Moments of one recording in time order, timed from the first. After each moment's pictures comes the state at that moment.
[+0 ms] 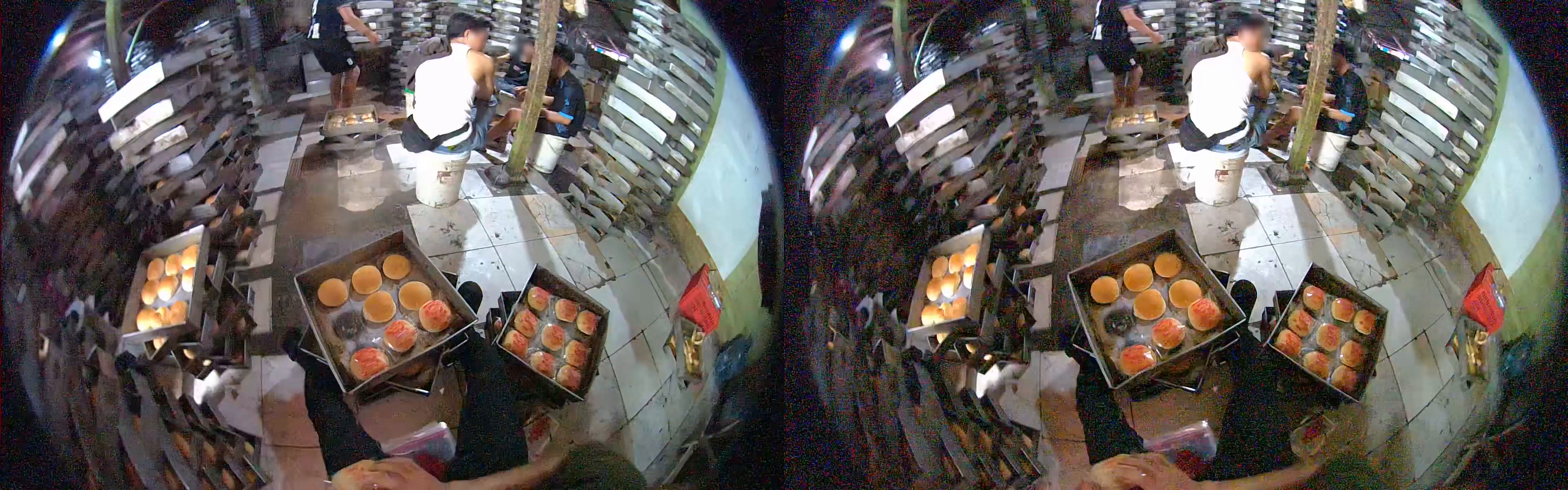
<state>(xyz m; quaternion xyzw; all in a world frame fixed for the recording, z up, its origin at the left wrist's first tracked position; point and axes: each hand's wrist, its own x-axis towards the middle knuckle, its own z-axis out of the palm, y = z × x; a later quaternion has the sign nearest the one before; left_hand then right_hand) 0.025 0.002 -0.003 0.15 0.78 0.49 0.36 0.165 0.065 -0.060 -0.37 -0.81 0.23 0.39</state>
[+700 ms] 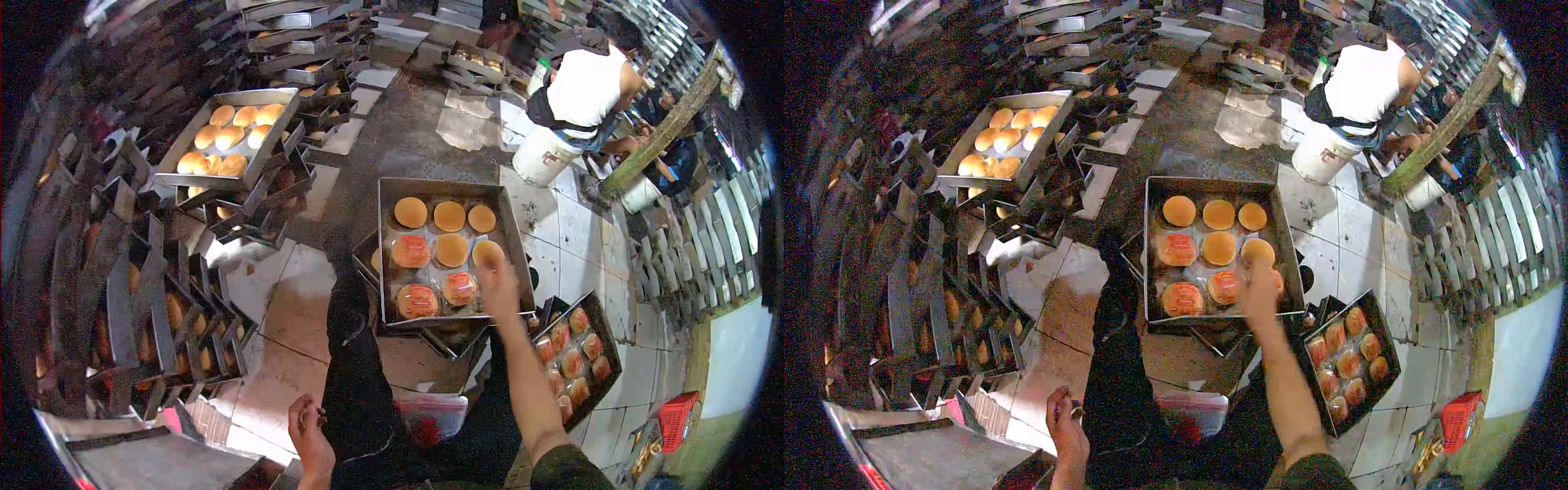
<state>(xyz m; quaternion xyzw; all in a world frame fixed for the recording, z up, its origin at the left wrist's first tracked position) -0.017 0.030 -0.051 0.00 0.65 0.69 0.33 0.198 0.350 -0.061 -0.55 -0.74 0.21 0.33</state>
